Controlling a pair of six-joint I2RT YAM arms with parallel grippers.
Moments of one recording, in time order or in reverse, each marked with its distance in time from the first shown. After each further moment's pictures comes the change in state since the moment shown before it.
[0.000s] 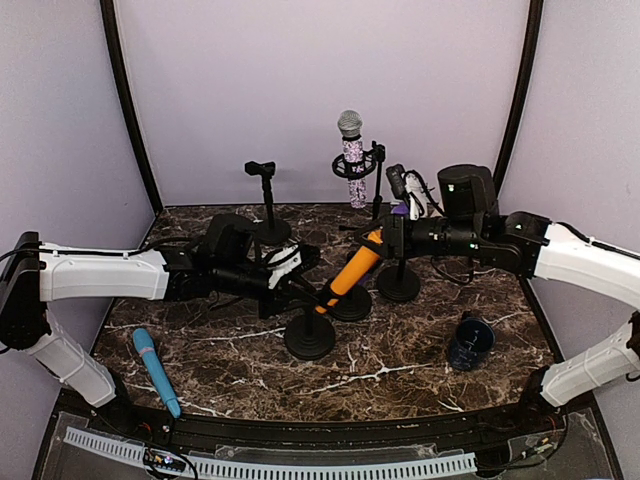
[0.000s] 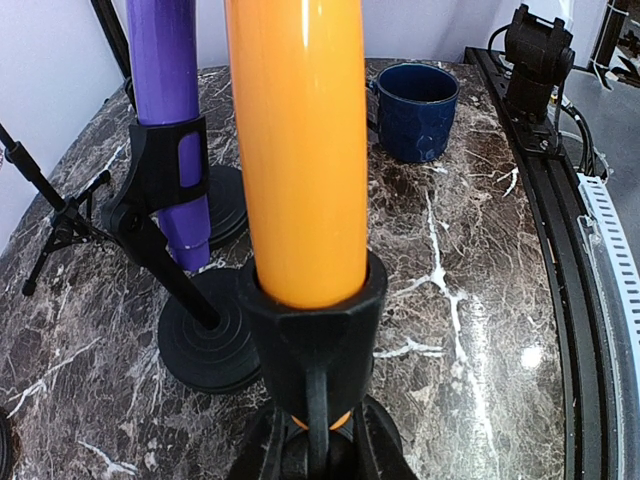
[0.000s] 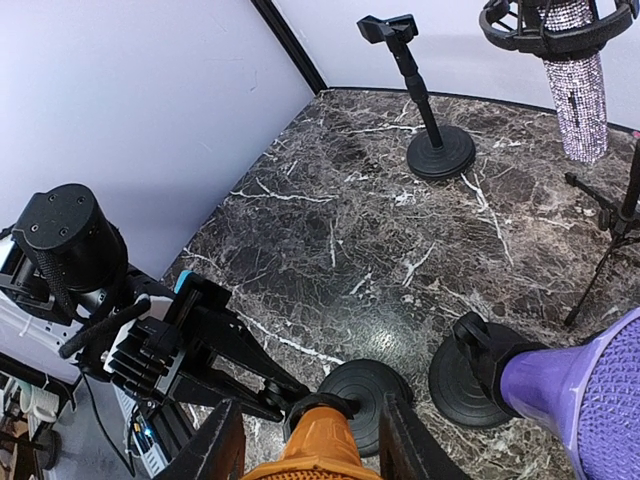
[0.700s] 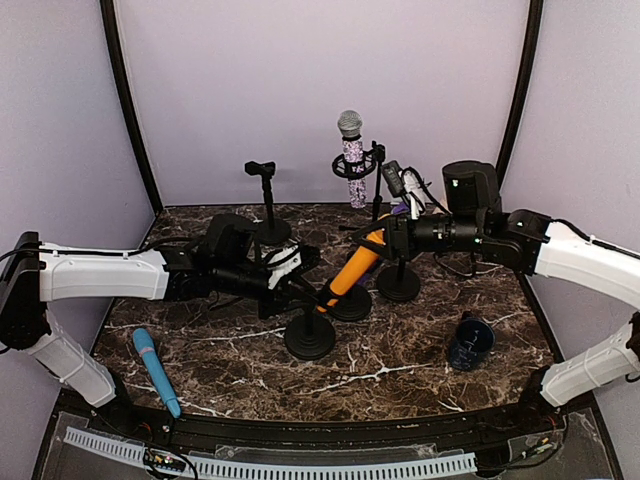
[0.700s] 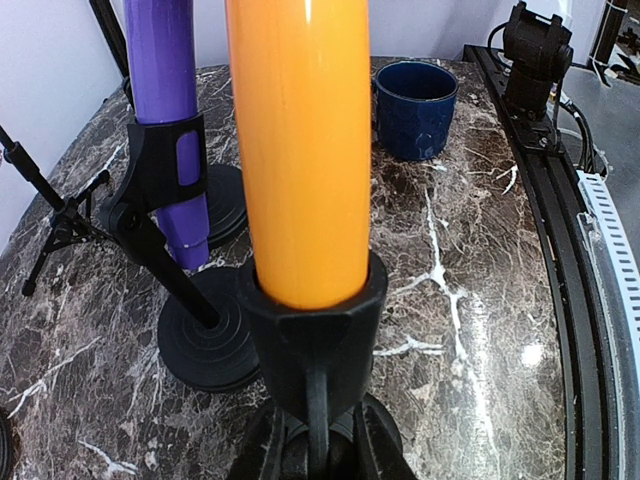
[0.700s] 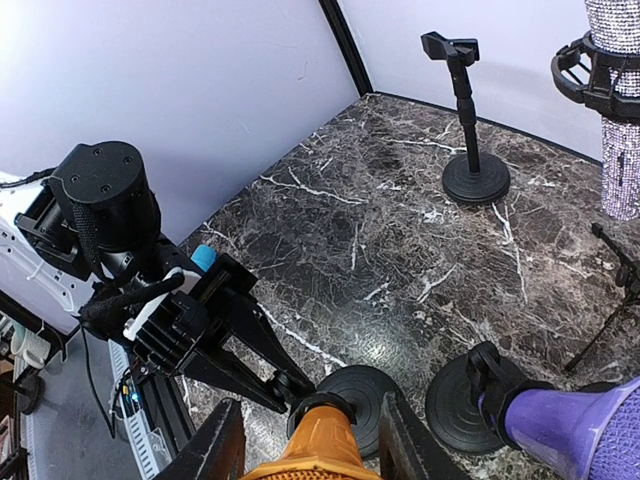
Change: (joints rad) left arm 0.000 0.001 0.000 -0.004 0.001 0.006; right arm -0.029 0.000 0.000 0.026 -0.155 -0.164
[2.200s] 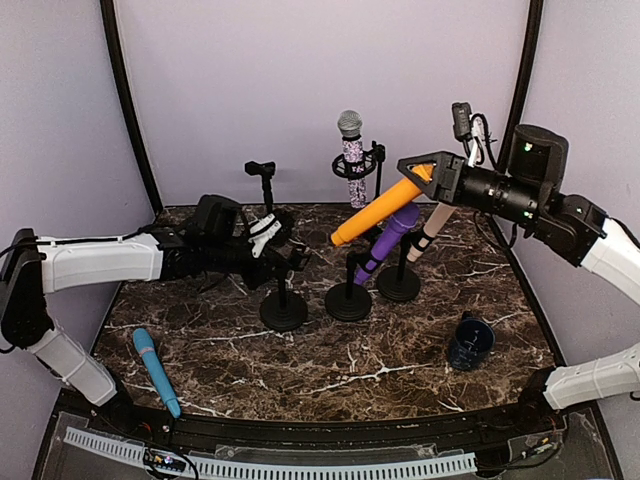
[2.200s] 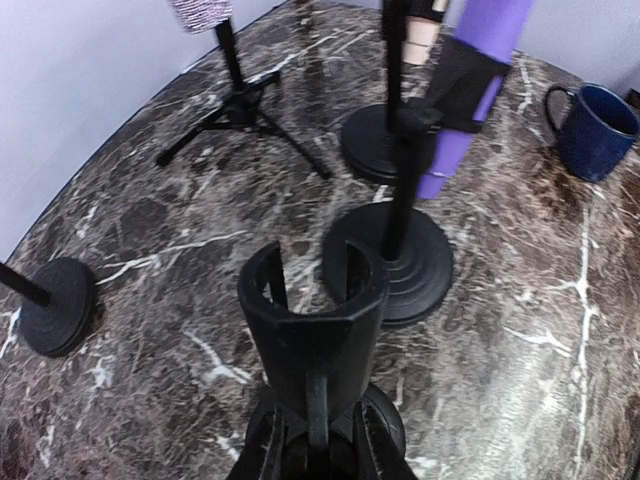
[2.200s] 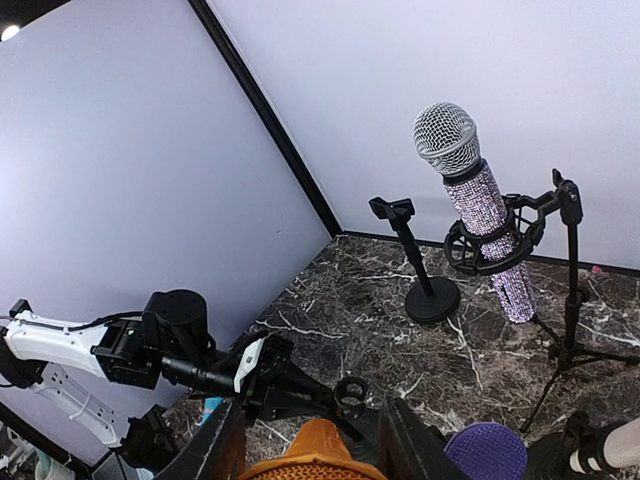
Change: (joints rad) left arm 0.139 0.003 0.055 -0.058 -0.211 -0.155; right arm -0.088 -0.171 0.092 0.019 0.145 0.145
